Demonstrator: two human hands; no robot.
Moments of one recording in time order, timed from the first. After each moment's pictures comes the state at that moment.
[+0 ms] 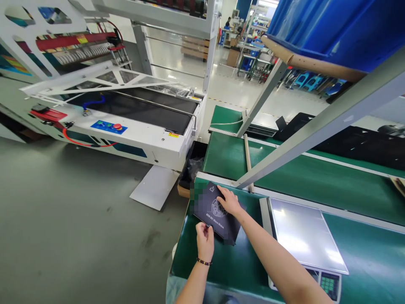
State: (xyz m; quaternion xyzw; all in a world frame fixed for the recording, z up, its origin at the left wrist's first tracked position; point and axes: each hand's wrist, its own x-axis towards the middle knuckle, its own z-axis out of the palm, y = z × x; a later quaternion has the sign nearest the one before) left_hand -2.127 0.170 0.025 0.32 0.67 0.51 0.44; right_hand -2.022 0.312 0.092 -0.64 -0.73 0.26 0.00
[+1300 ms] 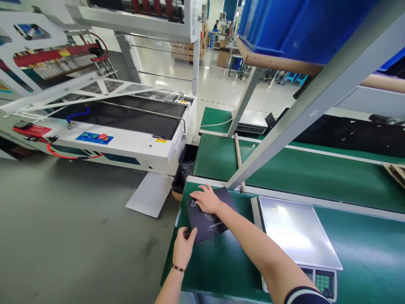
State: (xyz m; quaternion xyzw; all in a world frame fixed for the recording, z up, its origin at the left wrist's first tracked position) left_hand -2.179 0.189 0.042 0.38 0.76 0.34 0.41; right_hand -2.047 0.333 0.113 -0.40 -0.90 0.19 0.04
